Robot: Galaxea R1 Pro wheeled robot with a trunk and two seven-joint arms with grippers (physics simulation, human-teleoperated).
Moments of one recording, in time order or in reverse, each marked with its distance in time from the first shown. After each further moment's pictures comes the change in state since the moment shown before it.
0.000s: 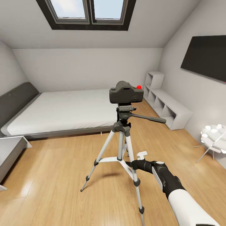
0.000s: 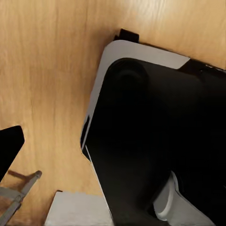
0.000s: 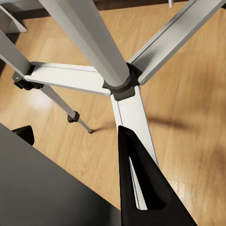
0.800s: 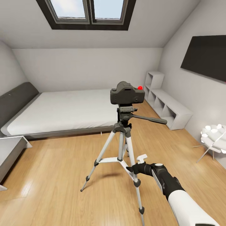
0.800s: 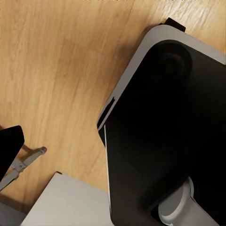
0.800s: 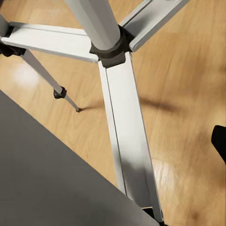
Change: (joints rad) left arm 0.096 -0.032 0.002 0.000 0.198 -0.134 0.164; right arm 0.000 0.000 0.001 0.045 0.107 -0.003 -0.006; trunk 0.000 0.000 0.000
